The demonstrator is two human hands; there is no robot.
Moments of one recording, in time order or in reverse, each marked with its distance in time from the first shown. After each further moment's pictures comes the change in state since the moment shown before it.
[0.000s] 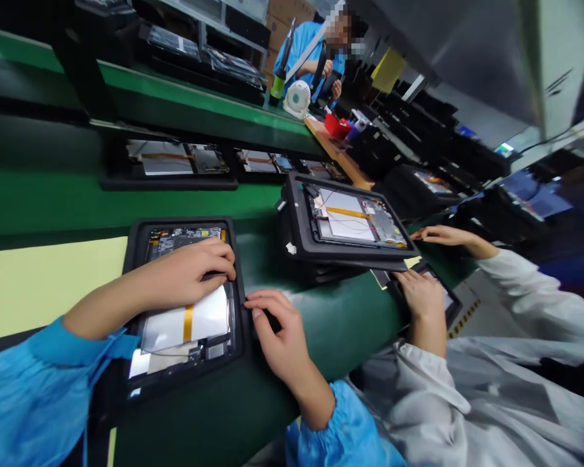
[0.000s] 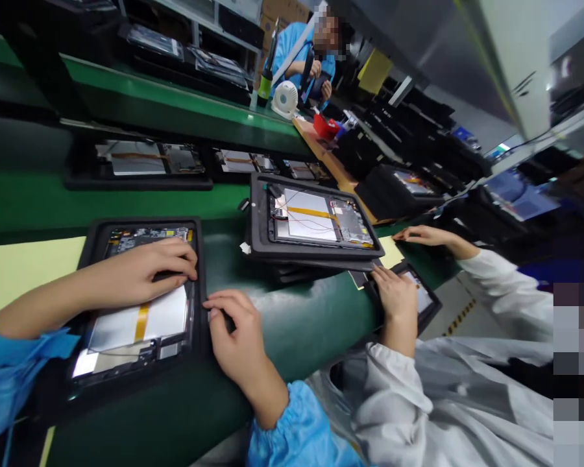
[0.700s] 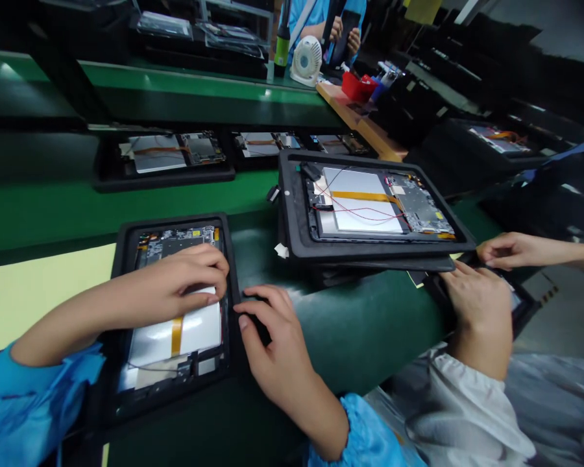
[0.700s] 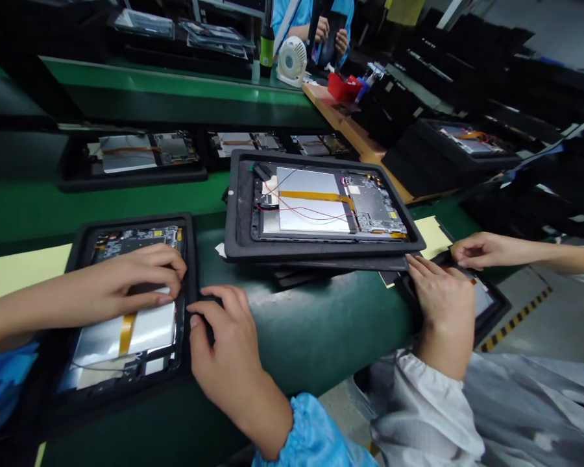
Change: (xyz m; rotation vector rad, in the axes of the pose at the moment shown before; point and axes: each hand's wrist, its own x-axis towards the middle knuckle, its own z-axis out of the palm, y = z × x) left_hand -0.003 0.010 -0.014 -0.089 -0.204 -0.122; right_hand 0.006 -0.007 -0.003 -0.106 -0.105 0.036
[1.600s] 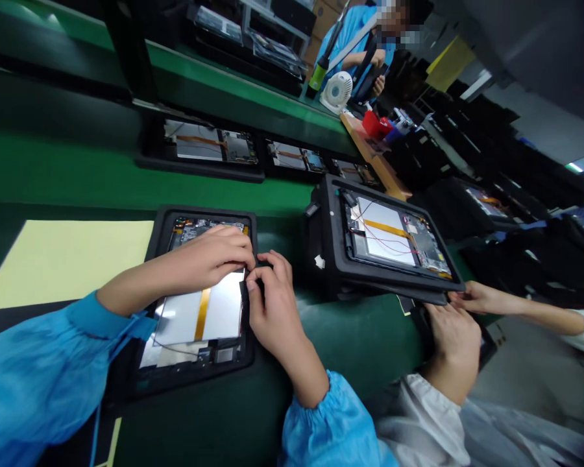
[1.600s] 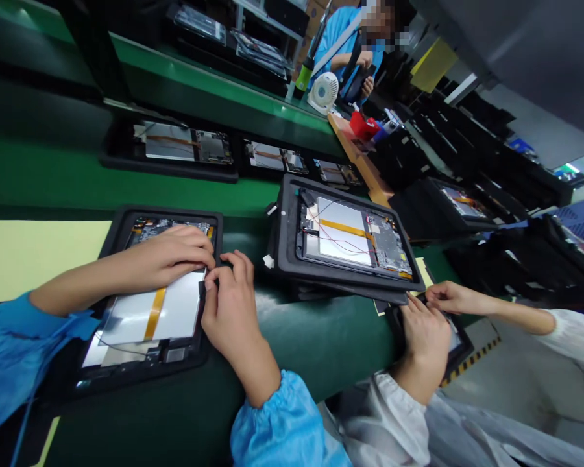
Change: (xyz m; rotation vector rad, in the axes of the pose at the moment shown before) left_hand 0.011 -0.025 0.016 0.046 0.293 0.058; right_hand 0.050 0.002 0.021 -0.253 -0.086 -0.128
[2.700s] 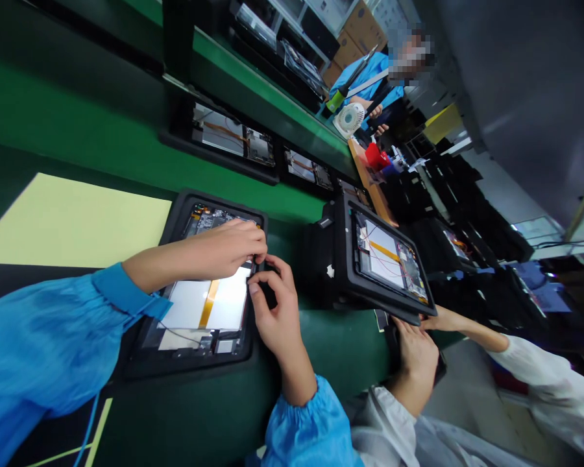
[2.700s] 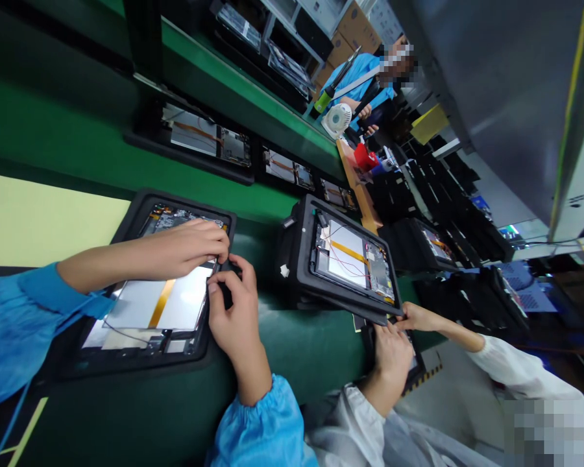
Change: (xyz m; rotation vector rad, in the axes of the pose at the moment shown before) left_hand 0.004 -0.002 0.010 0.014 0.105 0.012; right_hand -0.002 -0.002 -0.004 0.097 -0.012 0.043
